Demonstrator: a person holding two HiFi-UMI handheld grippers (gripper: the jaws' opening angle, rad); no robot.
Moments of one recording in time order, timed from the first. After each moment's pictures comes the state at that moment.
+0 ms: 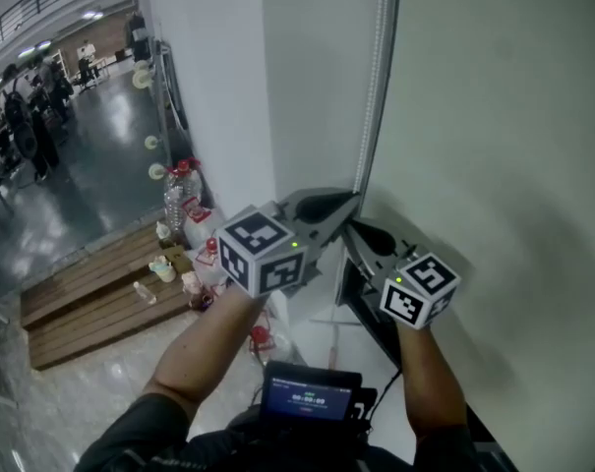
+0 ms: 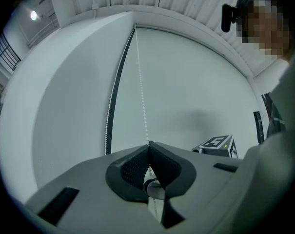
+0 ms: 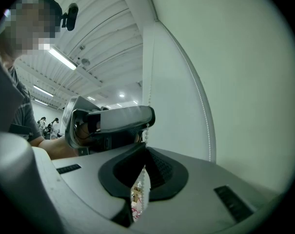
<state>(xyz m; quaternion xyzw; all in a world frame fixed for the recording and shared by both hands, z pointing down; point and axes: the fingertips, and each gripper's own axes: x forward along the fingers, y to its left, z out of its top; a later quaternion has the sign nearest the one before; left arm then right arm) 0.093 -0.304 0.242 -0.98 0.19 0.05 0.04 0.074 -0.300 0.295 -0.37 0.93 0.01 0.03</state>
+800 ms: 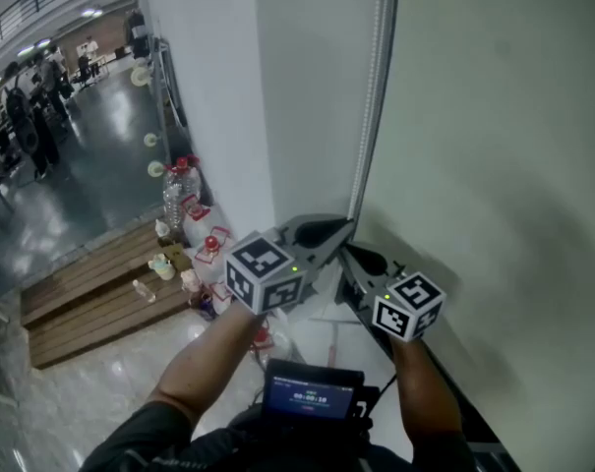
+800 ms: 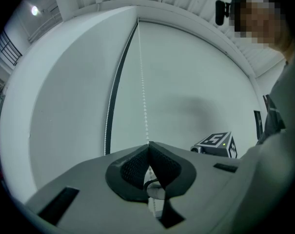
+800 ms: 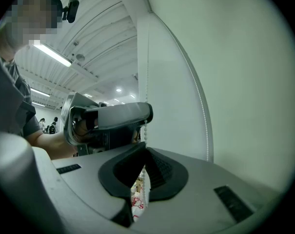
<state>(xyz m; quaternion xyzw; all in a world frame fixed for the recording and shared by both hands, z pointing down) 0.099 -0.304 0.297 -0.98 0.19 0.02 0.01 0.081 -0.300 0.354 -0.38 0.92 -0.03 0.00</state>
